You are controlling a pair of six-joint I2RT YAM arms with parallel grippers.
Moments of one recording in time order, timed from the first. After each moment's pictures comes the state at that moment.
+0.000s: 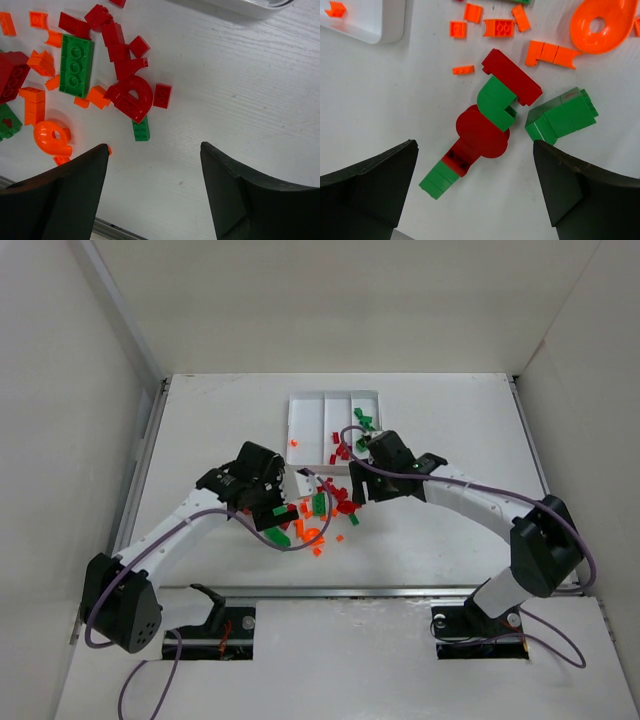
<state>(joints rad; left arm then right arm) -0.50 1.22 0.91 -0.71 0.13 0.83 0.67 1.53 1.09 -0.50 0.04 0.40</state>
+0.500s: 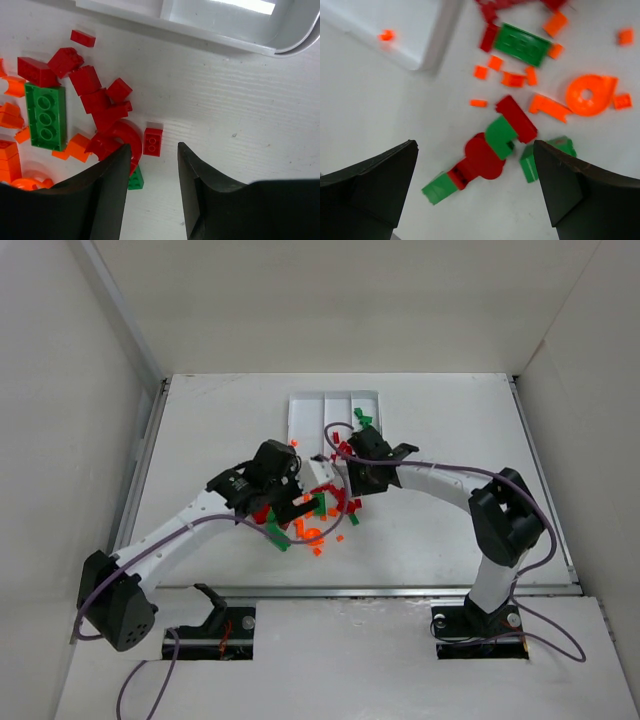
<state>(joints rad) -0.68 1.22 0.95 -0.63 0.00 0.60 0.67 1.79 1.25 -0.51 0.12 0.45</state>
